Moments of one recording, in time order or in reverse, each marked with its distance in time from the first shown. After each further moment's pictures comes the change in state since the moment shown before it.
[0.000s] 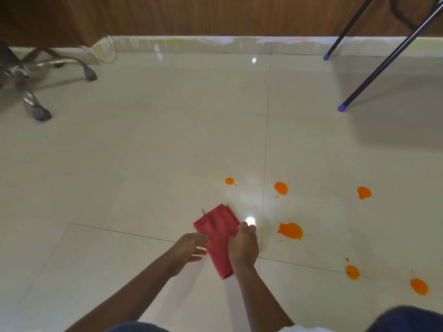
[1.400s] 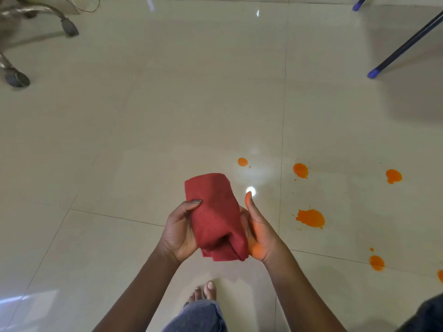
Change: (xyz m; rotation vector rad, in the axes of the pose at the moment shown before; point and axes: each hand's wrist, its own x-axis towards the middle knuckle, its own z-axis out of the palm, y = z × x) left_hand -0.001 0.029 -0.032 -1.015 -0.356 0.102; right_hand 0.015 -0.021 -0.019 1.662 -1.085 0.384
